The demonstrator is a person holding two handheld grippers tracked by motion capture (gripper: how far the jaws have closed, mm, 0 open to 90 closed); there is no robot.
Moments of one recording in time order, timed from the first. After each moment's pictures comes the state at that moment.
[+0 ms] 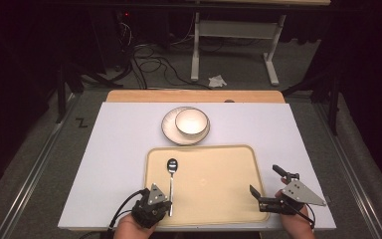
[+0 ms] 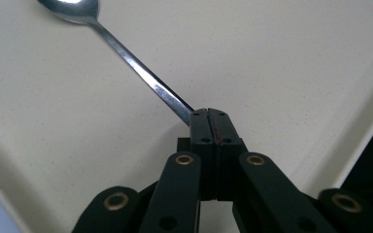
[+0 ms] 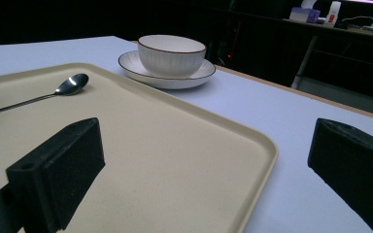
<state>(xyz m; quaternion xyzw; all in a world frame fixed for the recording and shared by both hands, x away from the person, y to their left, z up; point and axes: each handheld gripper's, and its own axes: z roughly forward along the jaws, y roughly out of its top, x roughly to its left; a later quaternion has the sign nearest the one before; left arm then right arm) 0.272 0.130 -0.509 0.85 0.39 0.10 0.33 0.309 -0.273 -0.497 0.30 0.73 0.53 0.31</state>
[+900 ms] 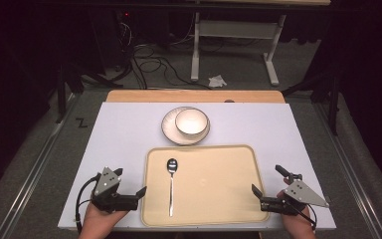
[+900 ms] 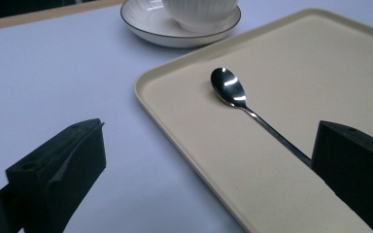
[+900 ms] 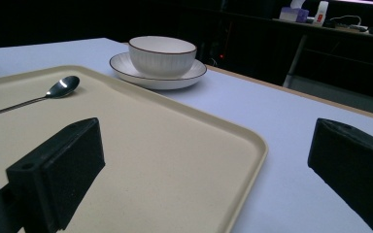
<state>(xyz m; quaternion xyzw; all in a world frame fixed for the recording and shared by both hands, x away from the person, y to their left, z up) 0.283 0.231 -0.479 0.74 0.43 0.23 0.46 0.307 -0.276 -0.496 0.31 0.72 0.53 0.32</state>
